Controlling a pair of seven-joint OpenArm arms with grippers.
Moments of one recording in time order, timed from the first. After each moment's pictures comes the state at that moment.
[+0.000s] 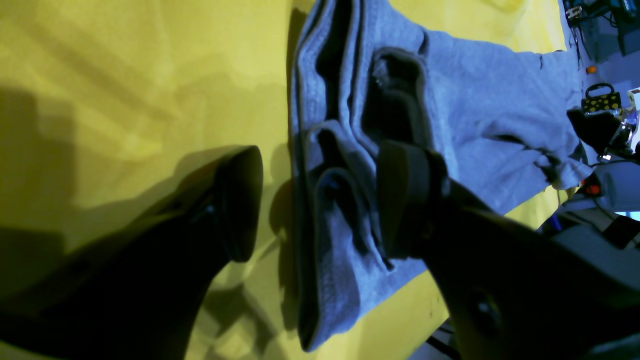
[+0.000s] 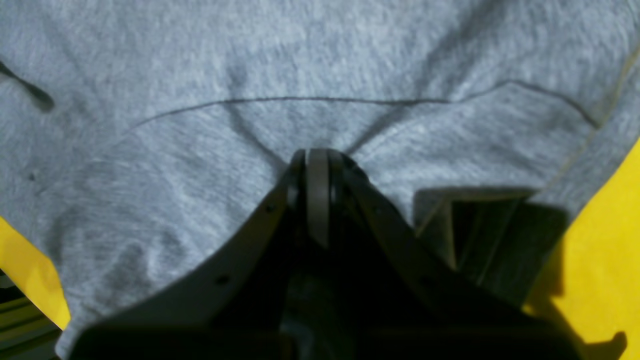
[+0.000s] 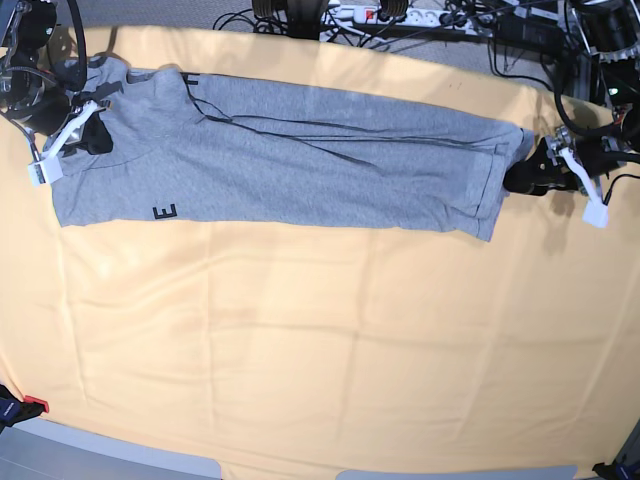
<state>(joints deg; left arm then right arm) 5.2 -32.0 -26.8 74.1 -77.9 -41.7 76.9 -20.2 21.1 33.0 96.0 45.8 41.9 -65.6</state>
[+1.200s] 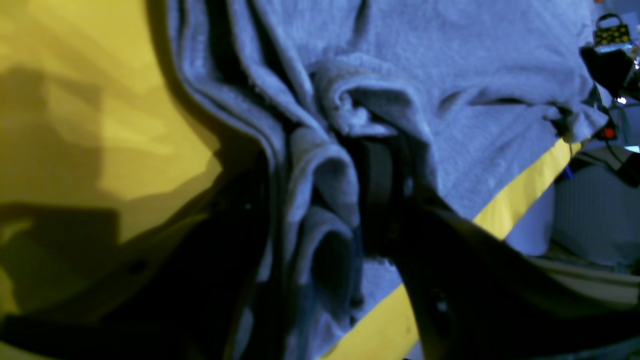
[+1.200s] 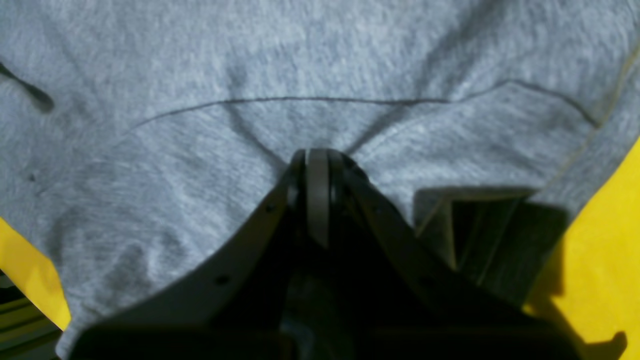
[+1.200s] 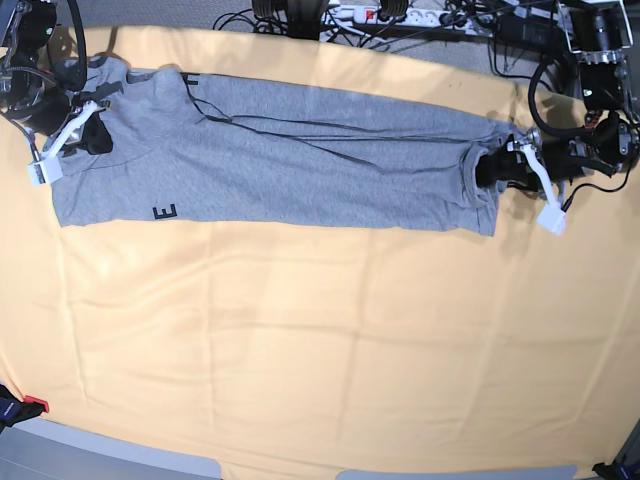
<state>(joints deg) 5.1 -30.6 -16.3 80.7 -75.7 -40.7 76.5 -20.2 21.1 33.0 96.0 45.8 41.9 -65.6</state>
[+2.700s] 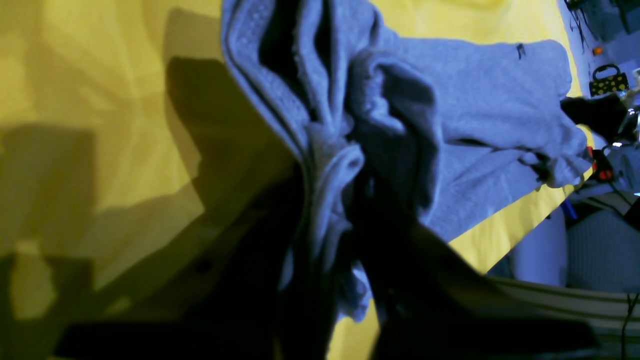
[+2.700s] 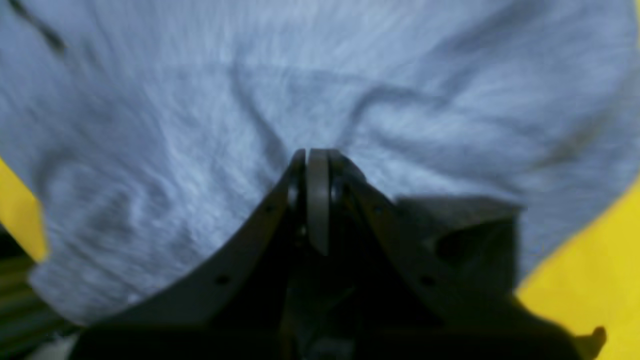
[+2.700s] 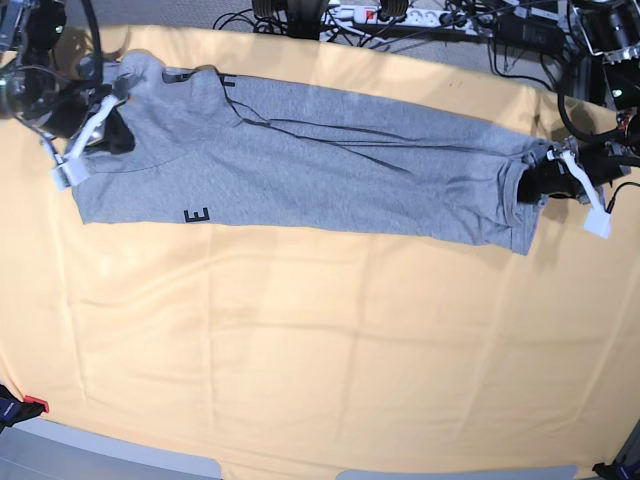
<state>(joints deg) 5.5 -32.4 -27.8 80.5 -80.7 -43.3 78.1 -20.6 20.8 26.2 102.8 44.0 41.8 -65.7</state>
